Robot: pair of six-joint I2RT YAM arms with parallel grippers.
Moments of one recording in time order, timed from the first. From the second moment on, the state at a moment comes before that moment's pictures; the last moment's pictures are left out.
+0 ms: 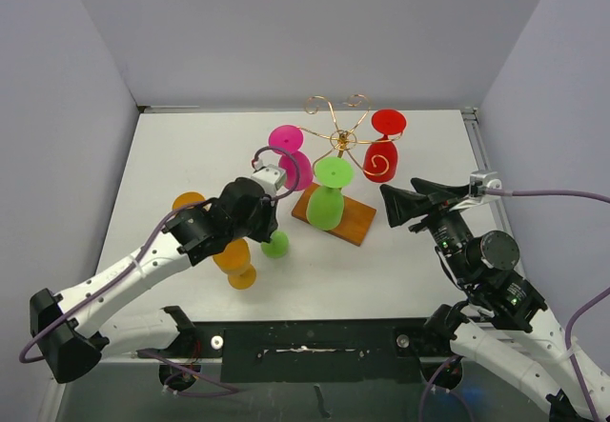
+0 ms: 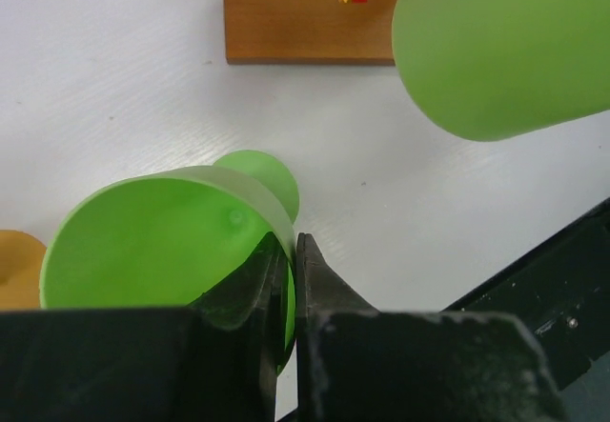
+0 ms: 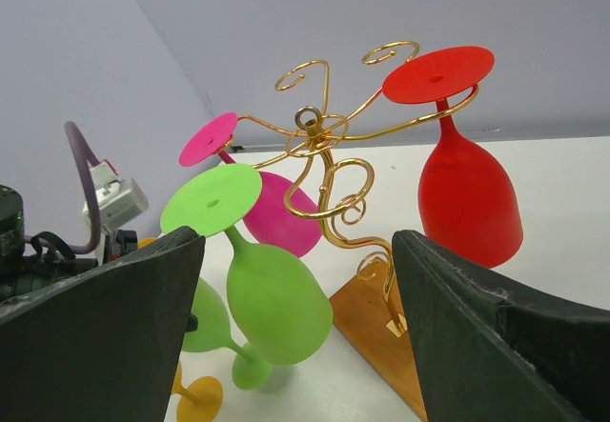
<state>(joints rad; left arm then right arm) -0.84 1.13 1.00 -0.61 -0.12 -0.35 0.77 0.48 0.79 -0.14 0.35 0.35</state>
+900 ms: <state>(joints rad) -0.84 0.68 1.21 -0.29 -0.60 -0.22 0.77 0.68 0.89 0.02 0.32 0.49</state>
